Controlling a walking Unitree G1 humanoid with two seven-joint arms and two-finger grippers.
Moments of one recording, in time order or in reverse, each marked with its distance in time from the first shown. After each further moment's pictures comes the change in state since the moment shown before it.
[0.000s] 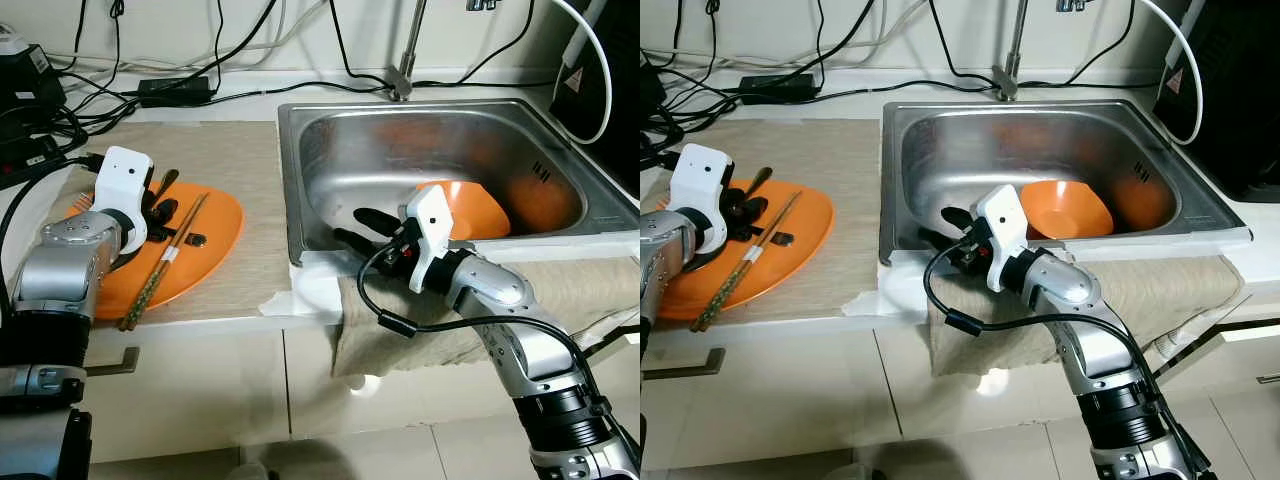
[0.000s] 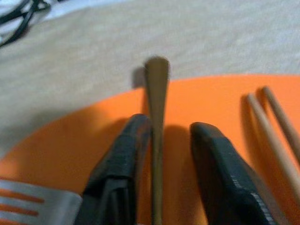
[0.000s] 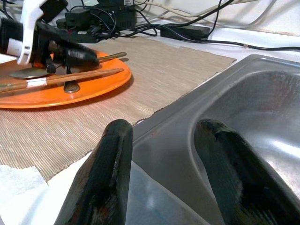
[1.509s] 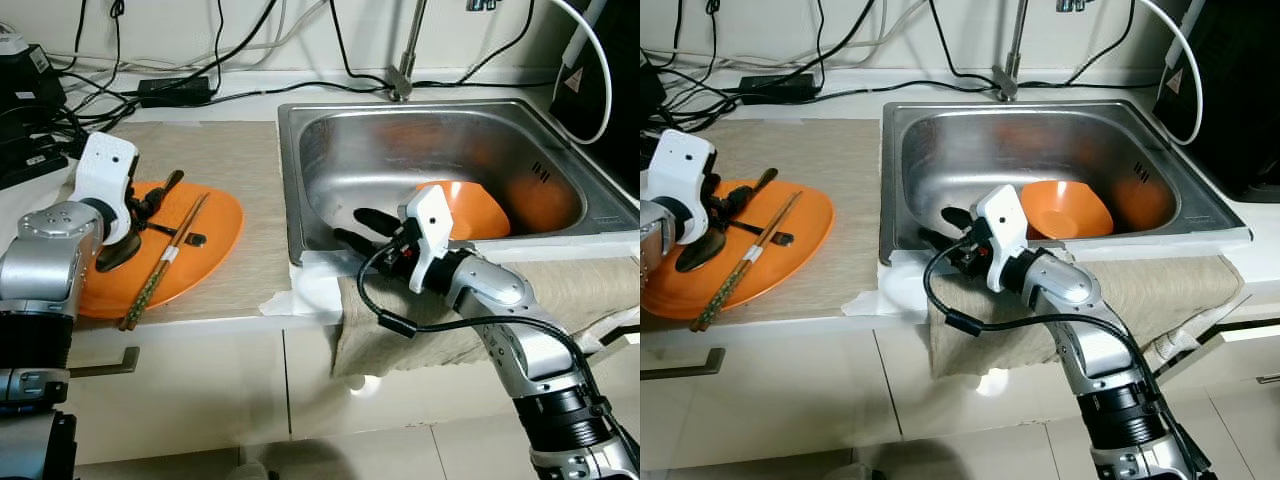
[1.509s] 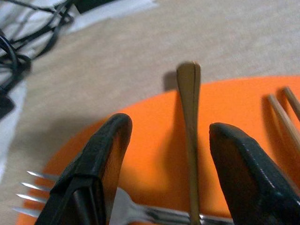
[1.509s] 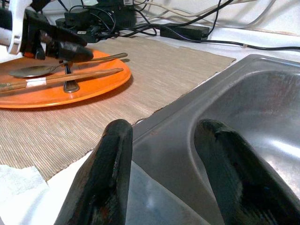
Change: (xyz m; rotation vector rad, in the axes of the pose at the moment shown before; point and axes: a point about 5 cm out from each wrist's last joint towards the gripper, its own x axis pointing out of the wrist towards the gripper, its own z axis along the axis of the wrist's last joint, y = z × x) left arm -0.011 0.011 0.001 0.059 0.012 0.037; right arm 0.000 0.000 0.000 0.000 0.001 -0.001
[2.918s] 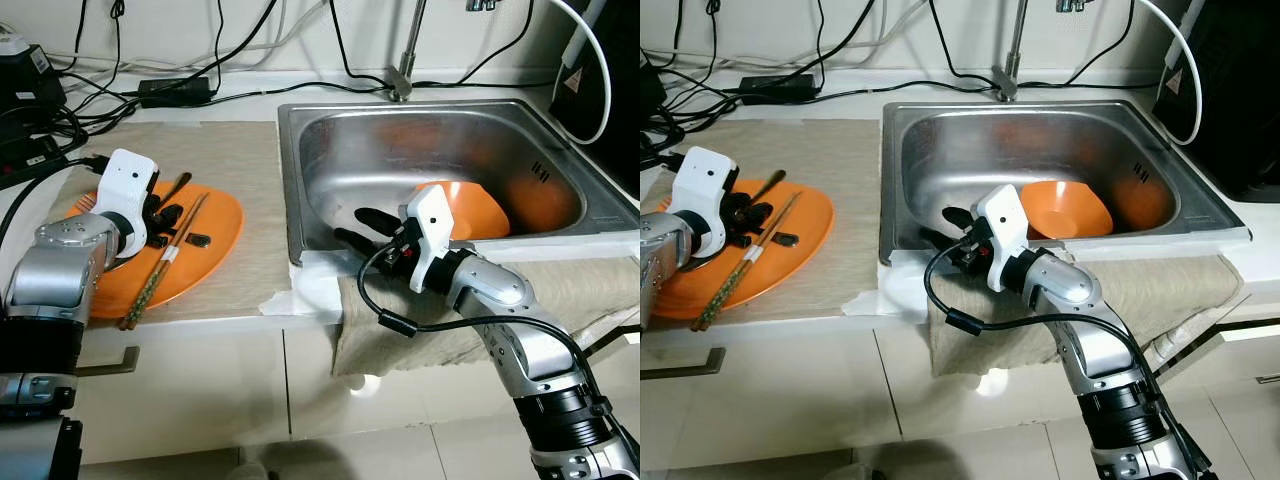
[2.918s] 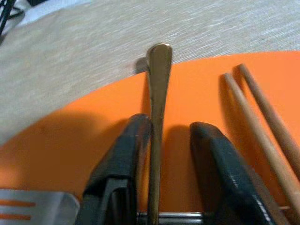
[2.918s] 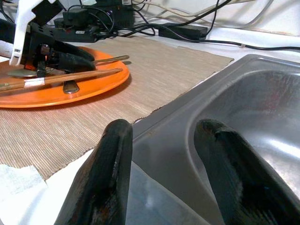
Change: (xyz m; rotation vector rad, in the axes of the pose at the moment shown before) left arm 0.006 -0.016 -0.005 0.048 0.016 -0.114; right arm 0.000 -0.001 0.000 -0.002 0.002 -0.006
